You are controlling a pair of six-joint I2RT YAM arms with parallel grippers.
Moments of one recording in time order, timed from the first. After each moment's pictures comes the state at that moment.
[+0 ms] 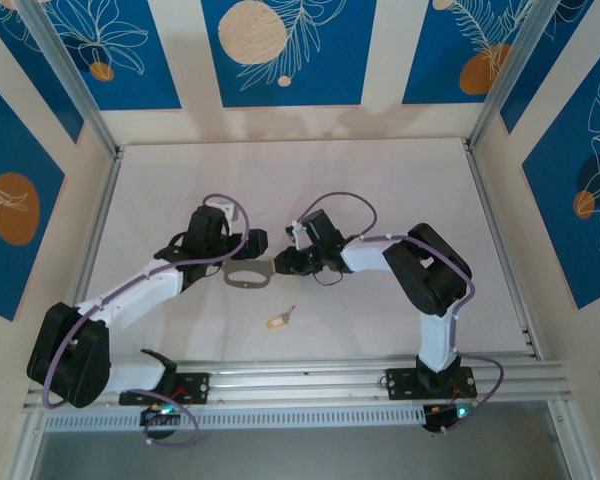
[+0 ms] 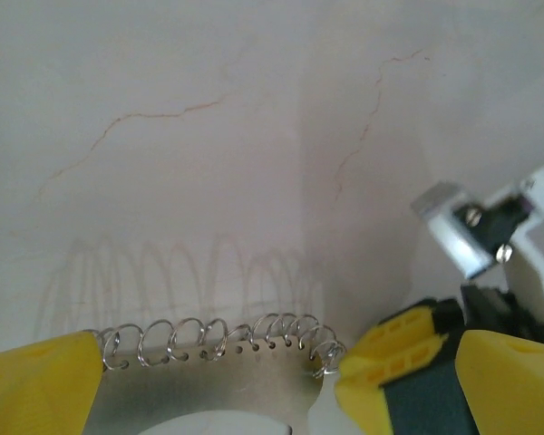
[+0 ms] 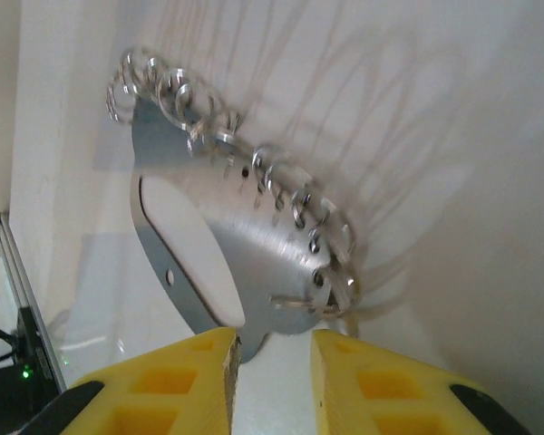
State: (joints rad) left arm -0.48 1.29 0.75 -0.15 0.07 -0.44; right arm 0.66 1.92 0.99 0.09 -0.56 0.62
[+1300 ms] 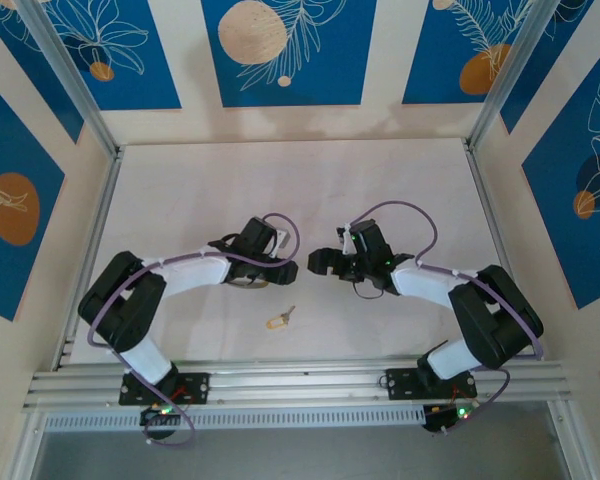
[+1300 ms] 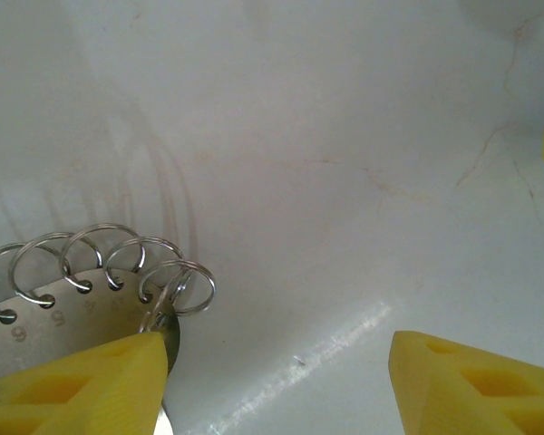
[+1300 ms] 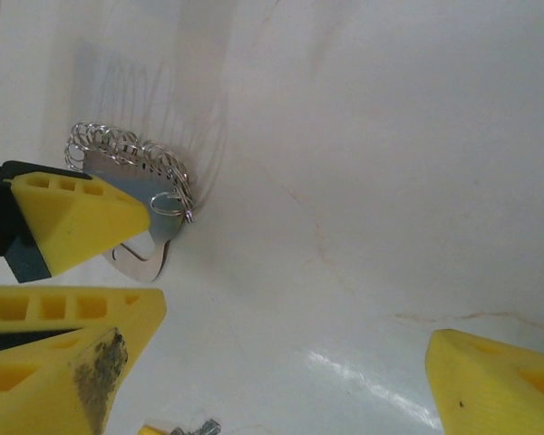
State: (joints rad) left arm -0.69 1.65 0.89 -0.22 0.18 -0.33; right arm 0.53 1.46 0.62 0.04 -0.37 0.68
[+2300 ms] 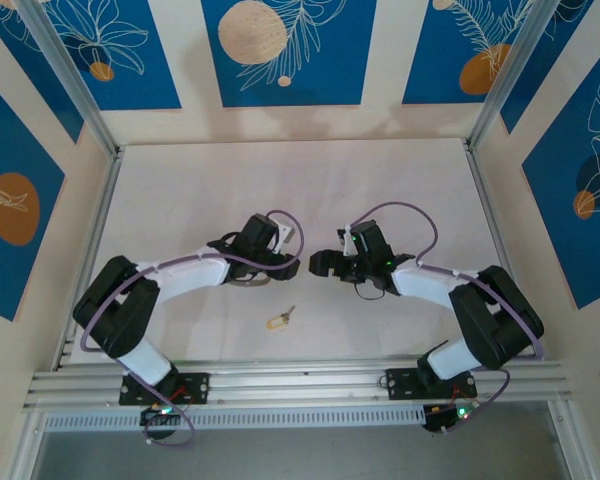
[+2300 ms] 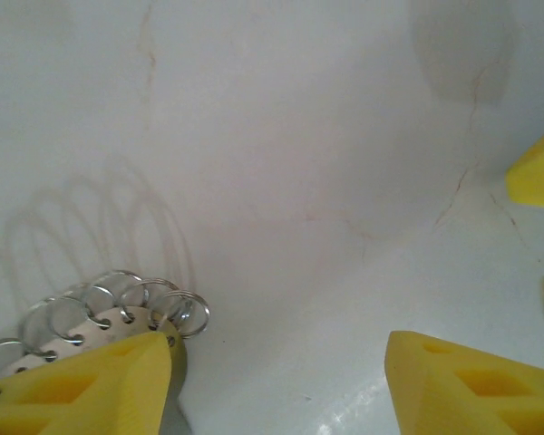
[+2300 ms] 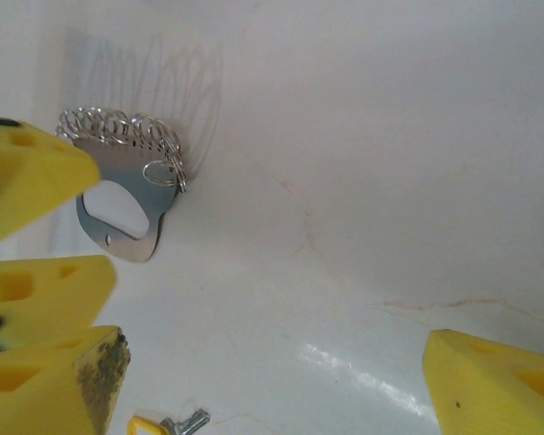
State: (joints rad) left arm -0.71 1.60 0.91 -0.20 0.09 -0.22; right arm 0.54 1.48 0.64 0.03 -0.38 0.65
